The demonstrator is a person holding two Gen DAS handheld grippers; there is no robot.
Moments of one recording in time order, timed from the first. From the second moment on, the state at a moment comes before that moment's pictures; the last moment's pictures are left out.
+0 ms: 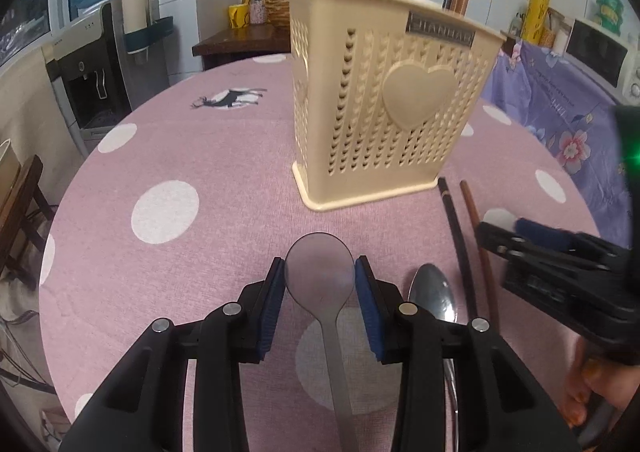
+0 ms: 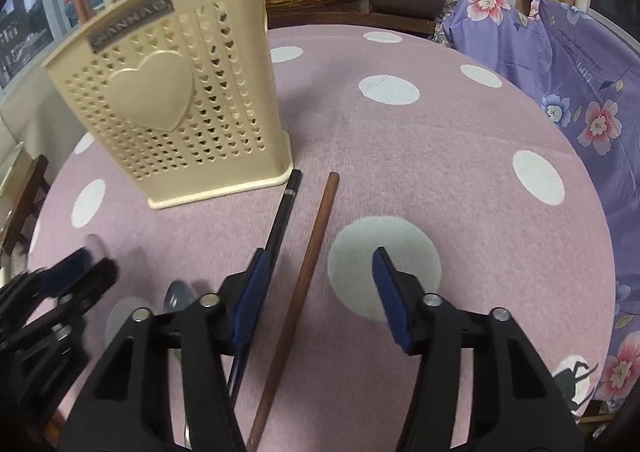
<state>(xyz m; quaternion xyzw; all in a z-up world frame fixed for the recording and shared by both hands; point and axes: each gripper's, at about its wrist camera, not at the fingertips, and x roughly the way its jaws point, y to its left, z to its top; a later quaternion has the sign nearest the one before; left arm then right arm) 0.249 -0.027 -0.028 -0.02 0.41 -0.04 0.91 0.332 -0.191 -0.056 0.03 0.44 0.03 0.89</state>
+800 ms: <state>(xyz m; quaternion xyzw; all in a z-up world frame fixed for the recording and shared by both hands) 0.248 -0.012 0.001 -0.06 0.34 -0.07 0.94 0.366 -0.191 -0.061 0.07 0.45 0.02 0.89</state>
